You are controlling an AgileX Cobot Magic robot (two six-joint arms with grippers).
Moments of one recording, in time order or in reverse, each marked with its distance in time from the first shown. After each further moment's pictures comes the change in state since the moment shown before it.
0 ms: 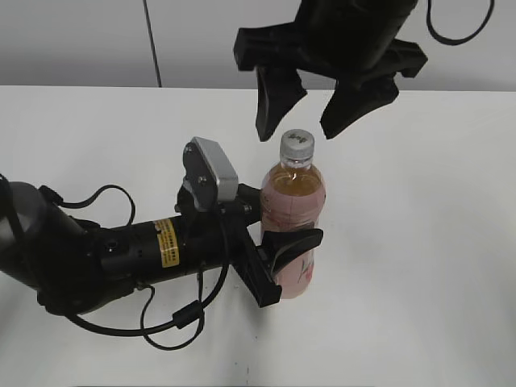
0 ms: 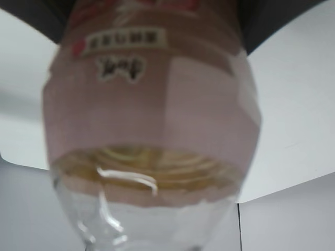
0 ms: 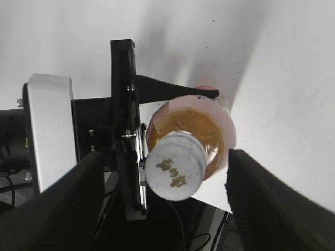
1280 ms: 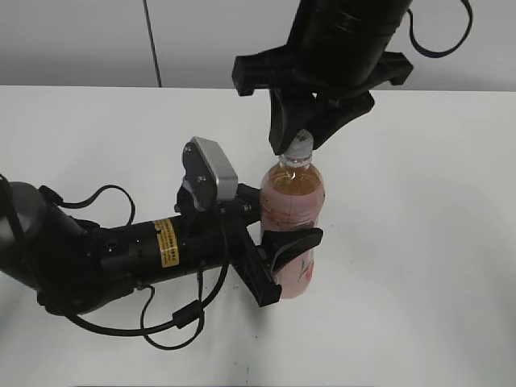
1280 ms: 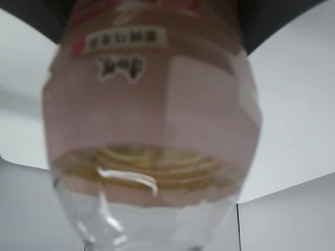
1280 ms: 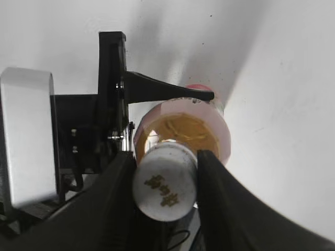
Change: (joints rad) left arm 0.000 0.000 0.000 -0.002 0.000 -0.001; right arm 0.000 0.041 0.000 -0.001 0.002 -0.066
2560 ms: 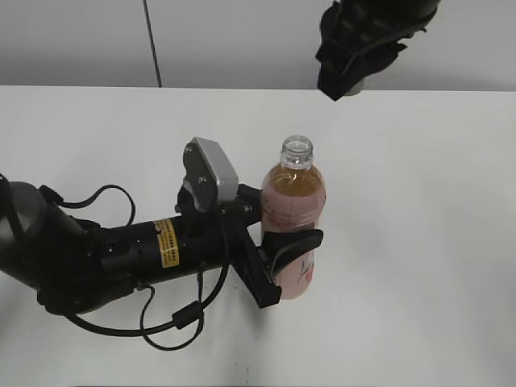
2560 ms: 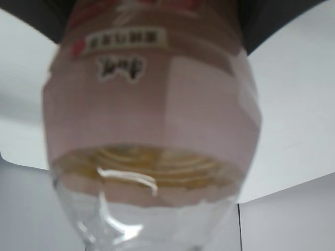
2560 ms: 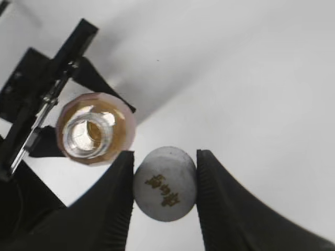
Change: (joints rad) left arm 0.000 0.000 0.000 0.009 0.000 -0.001; right arm -0.019 -0.125 -0.018 -0.158 -0.002 -0.616
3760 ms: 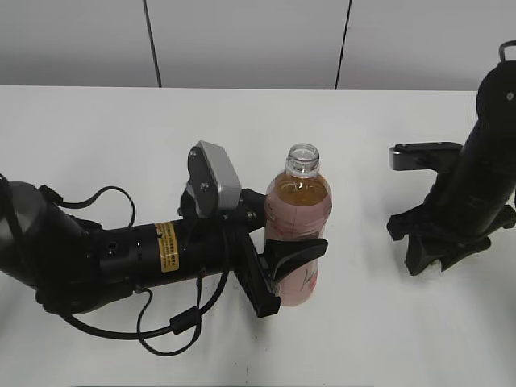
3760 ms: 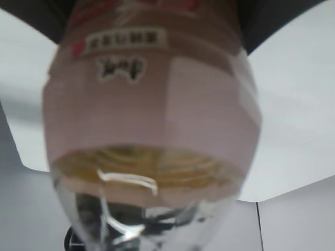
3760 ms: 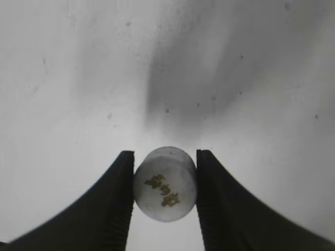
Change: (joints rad) left arm 0.000 0.000 0.000 0.057 -0.005 0.001; right arm -0.415 0.174 0.657 0.173 -0.436 0.279
